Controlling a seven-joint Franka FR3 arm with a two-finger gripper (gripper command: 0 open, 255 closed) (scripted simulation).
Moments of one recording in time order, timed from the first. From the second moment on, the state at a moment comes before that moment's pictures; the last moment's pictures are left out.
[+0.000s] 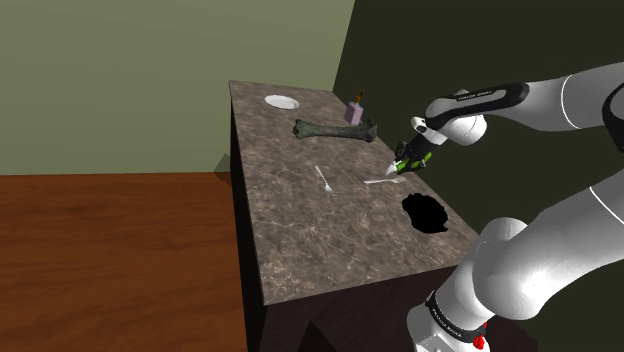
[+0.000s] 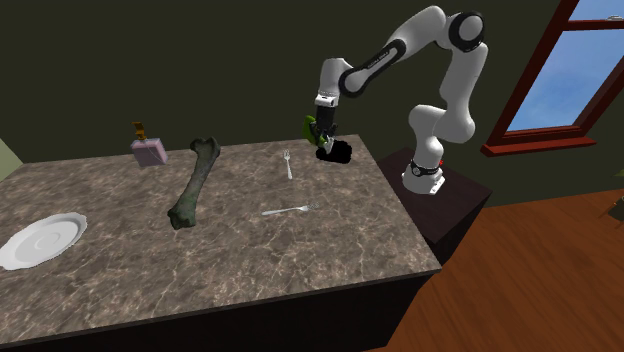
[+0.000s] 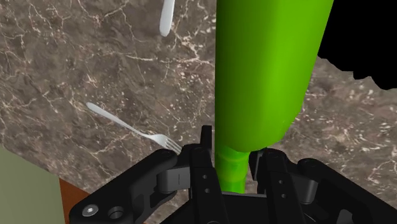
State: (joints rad) arm 0.12 -0.31 -0.90 -2.45 0.08 2.37 -2.21
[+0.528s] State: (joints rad) arm 0.15 -0.26 -0.94 -2.32 0.11 2.27 -2.24
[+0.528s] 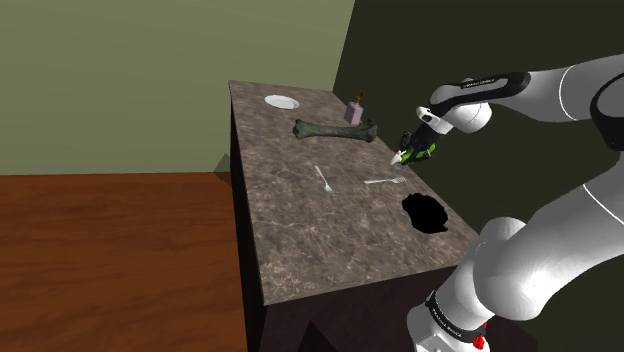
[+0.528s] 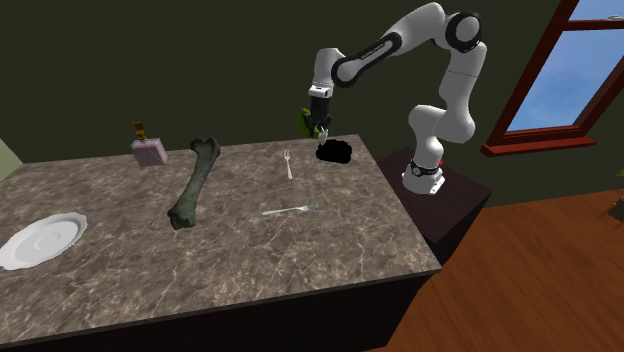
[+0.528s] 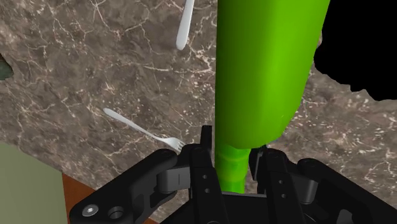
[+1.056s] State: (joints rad) arm 0.11 0.24 -1.09 -1.95 0.59 2.04 -2.64
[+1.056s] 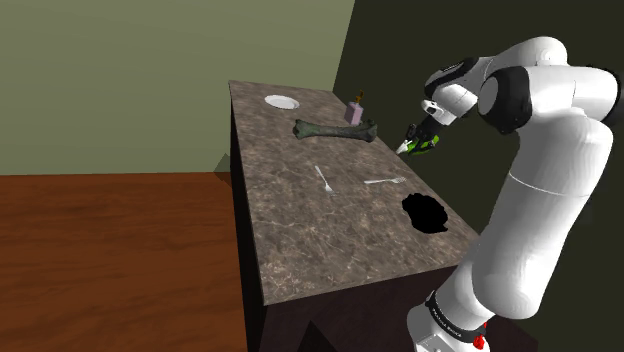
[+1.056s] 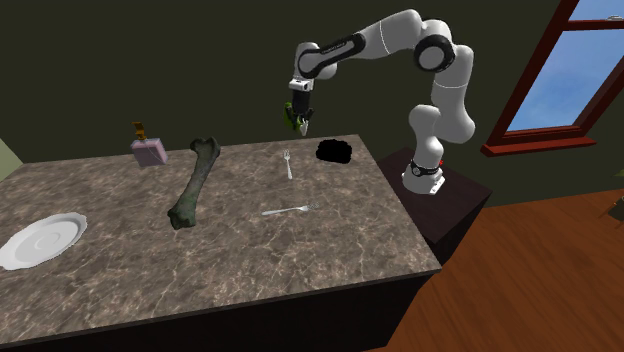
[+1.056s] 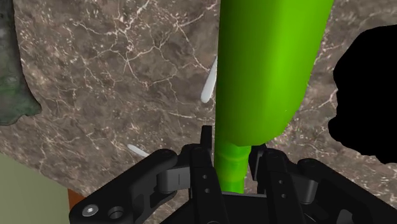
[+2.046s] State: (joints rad) arm -0.40 0.74 -0.87 -1.35 0.87 1.77 -2.75
